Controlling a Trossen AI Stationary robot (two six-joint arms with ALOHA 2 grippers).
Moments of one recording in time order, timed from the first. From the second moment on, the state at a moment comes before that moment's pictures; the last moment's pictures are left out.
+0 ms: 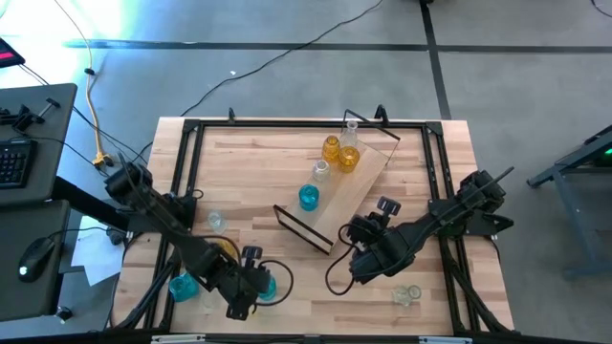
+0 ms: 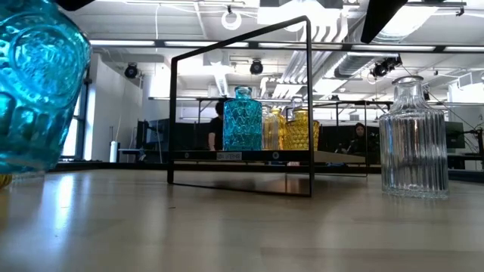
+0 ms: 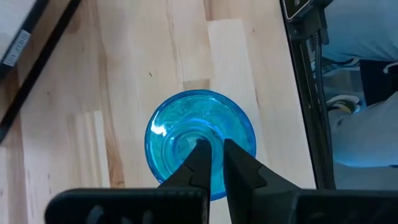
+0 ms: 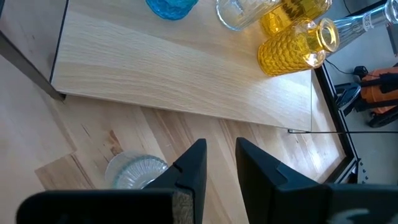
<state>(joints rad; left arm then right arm) -0.73 1.66 1.28 -0.75 -0.21 -0.53 0.55 1.80 1.65 -1.57 0.63 0.97</state>
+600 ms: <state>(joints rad) -0.68 1.65 1.50 -0.96 -0.31 -0.35 0.55 1.80 1.65 -1.57 0.63 0.97</state>
